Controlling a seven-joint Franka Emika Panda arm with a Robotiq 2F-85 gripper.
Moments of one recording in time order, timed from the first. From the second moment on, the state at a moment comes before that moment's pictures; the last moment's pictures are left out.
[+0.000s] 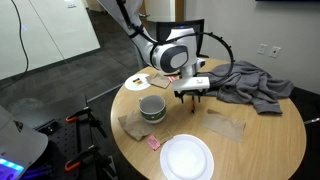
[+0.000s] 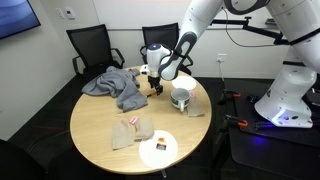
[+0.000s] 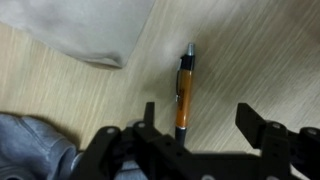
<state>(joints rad) -0.08 0.81 -0.04 -1.83 -0.23 2.76 -0.81</state>
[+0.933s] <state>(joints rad) -0.09 0.87 -0.01 -1.71 -0.22 2.54 -0.81</state>
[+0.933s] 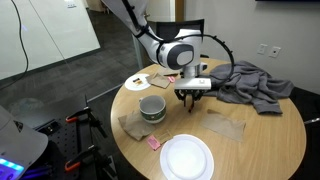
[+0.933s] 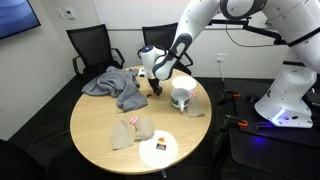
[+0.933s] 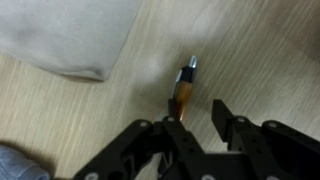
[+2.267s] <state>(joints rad) -0.14 0.91 0.04 -1.59 -0.16 2.41 -0.81</state>
